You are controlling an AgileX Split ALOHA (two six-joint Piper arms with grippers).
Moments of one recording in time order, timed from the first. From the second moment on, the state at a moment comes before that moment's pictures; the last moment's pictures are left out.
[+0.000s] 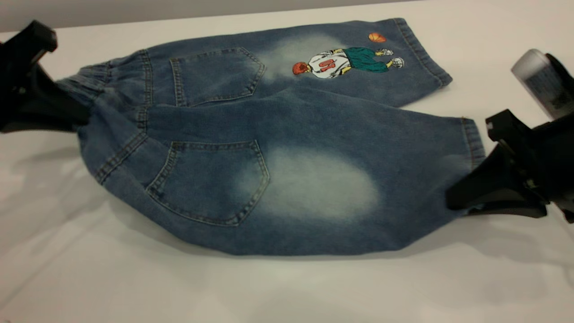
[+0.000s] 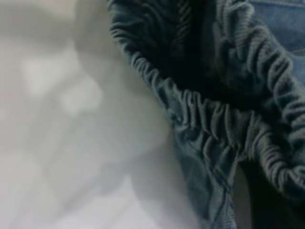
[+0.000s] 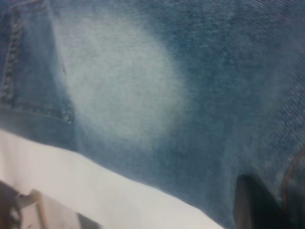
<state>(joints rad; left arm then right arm) 0.13 1.74 -0.66 -1.20 0.52 0.86 -0.01 2.04 -0.48 1.74 0.77 -1.55</state>
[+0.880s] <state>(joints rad) 0.13 1.21 -0.45 -0.75 0.61 0.27 -0.01 1.50 -0.28 1.53 0.70 -1.22</state>
